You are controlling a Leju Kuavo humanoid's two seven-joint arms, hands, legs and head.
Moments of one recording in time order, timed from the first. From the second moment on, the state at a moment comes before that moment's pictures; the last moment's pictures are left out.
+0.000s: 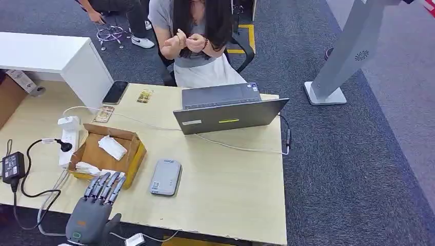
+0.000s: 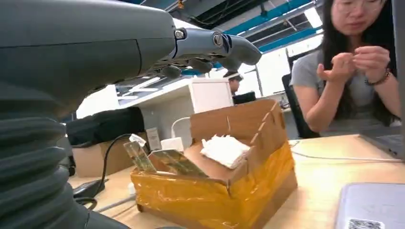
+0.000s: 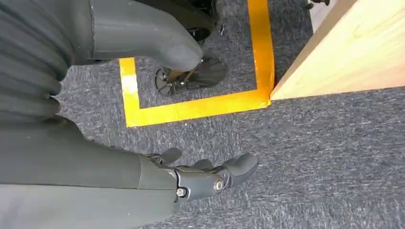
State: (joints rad) left arm 0.40 0.23 -0.18 -1.75 -1.40 0.41 0.10; right arm -0.05 0.16 -0.57 -0.21 0.37 -0.21 -0.33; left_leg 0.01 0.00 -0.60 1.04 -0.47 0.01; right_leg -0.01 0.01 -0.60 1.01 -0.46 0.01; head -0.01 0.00
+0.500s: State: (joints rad) left arm 0.18 0.09 -0.06 -1.47 -1.37 0.50 -0.06; right arm -0.05 0.16 -0.57 -0.21 0.42 -0.19 -0.32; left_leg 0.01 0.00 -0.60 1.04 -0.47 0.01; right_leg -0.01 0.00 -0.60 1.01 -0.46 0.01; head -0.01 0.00
